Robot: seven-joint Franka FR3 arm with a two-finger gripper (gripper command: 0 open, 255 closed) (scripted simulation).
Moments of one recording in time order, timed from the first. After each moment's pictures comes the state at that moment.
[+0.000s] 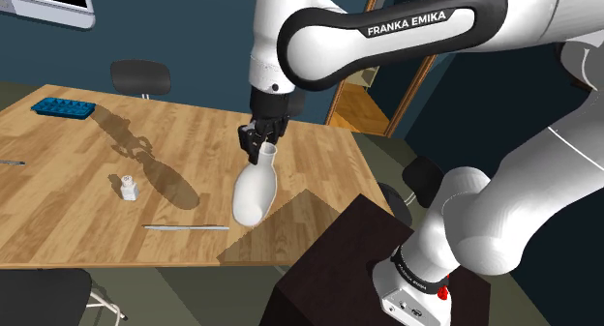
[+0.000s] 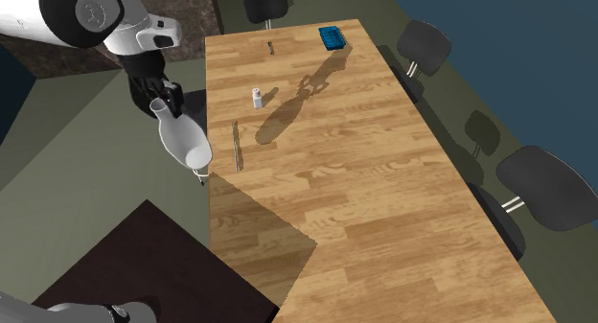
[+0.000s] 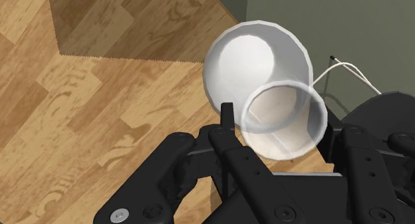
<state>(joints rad) 0.29 -0.23 0.10 -2.29 0.05 2.02 0.28</state>
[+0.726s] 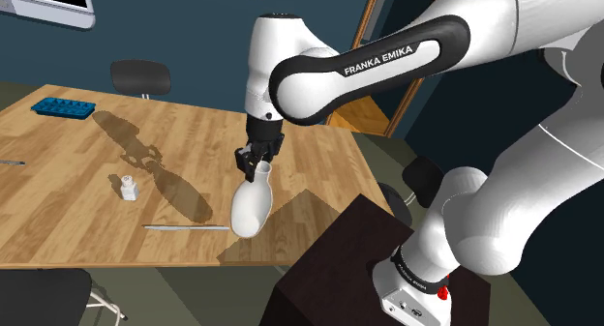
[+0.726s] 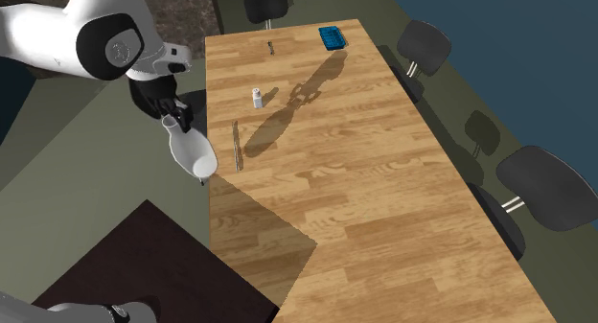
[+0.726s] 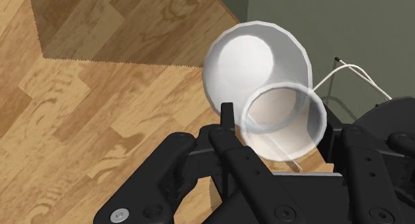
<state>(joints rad) 0.29 -0.16 0.11 -2.37 0.05 2.17 0.28</state>
